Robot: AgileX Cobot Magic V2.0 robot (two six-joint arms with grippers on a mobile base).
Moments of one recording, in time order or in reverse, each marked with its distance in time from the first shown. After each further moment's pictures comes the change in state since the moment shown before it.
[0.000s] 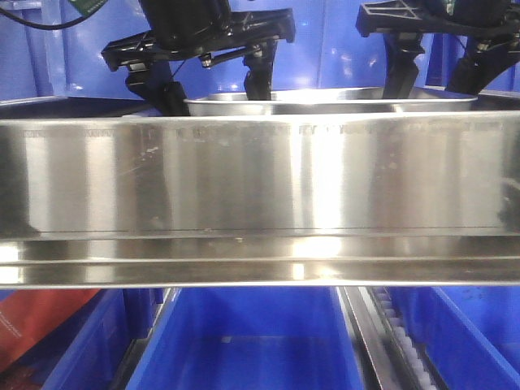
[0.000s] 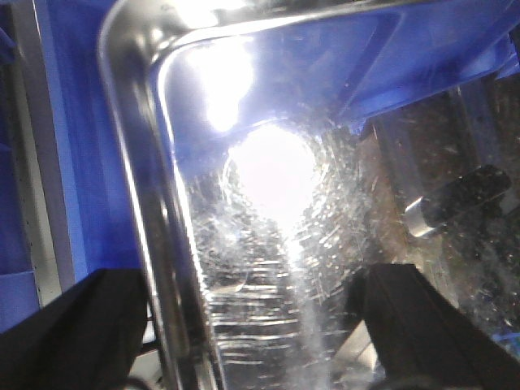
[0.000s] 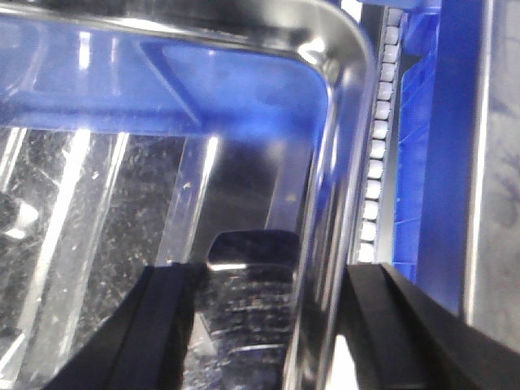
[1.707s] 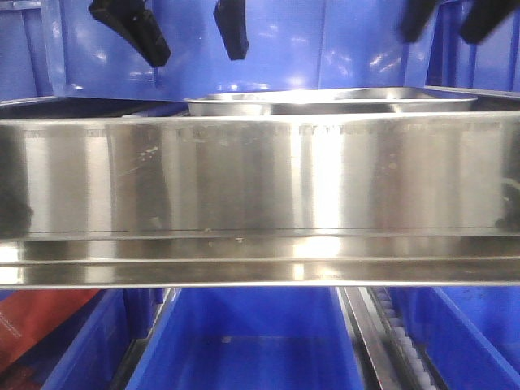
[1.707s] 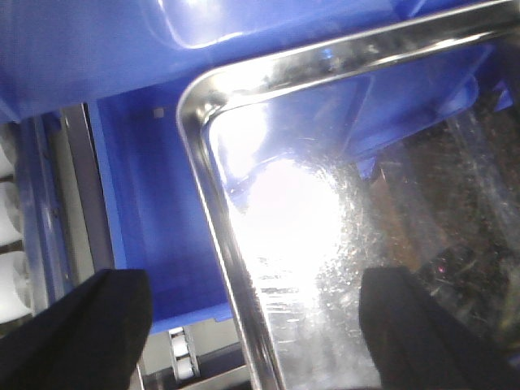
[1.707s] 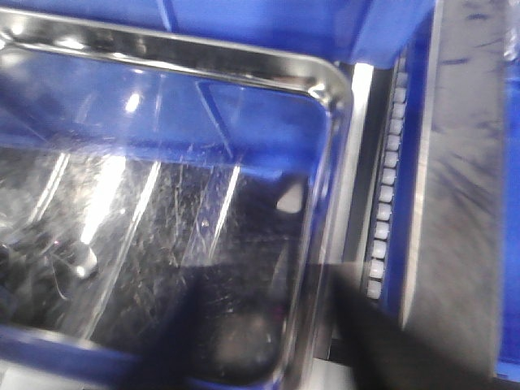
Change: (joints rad) left arm 0.000 -0.135 0.004 0.074 0.025 0.022; right arm 0.000 -0.152 0.000 0.047 0.031 -0.053
